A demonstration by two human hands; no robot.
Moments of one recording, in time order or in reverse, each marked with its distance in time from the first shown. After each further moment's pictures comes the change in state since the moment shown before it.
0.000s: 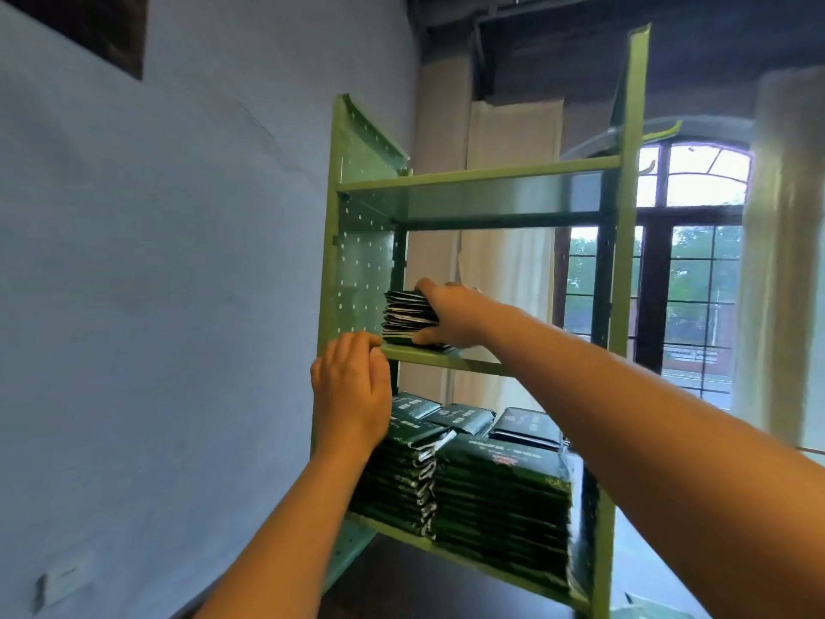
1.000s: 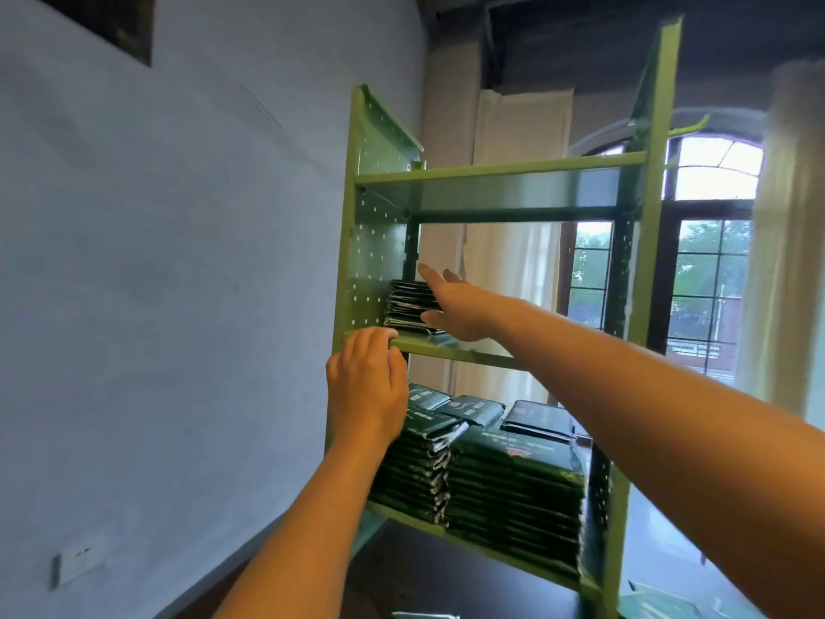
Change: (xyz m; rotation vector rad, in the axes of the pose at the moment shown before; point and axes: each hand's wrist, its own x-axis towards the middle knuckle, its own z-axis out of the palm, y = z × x) left_hand -0.003 -0.002 -0.006 0.095 -0.078 -0.037; right_hand 0.011 -0.010 0.004 0.080 -0.052 0.055
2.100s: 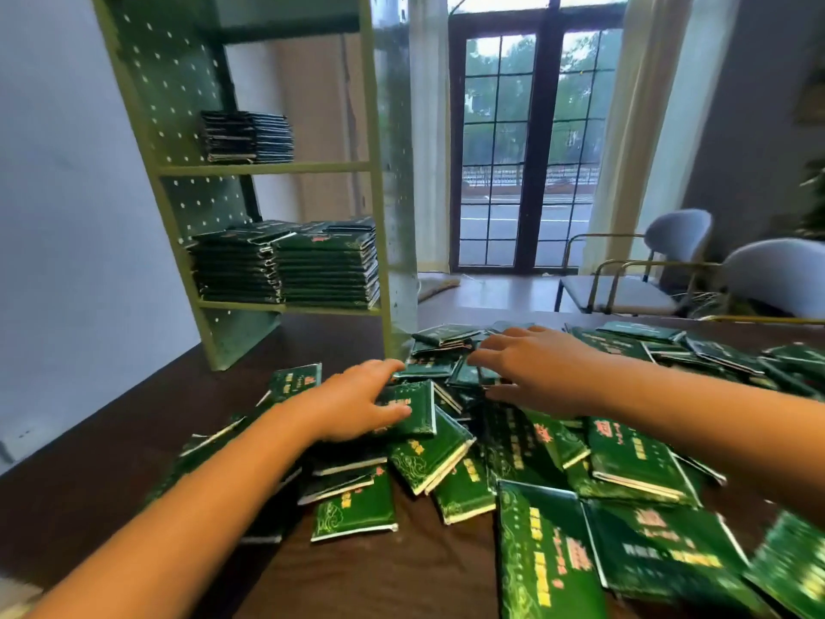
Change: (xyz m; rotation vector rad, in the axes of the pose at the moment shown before) left_hand -0.211 0.127 -0.038 0.059 -1.351 0.224; right_hand -0.402 0.089 0.040 -0.362 -0.400 -0.051
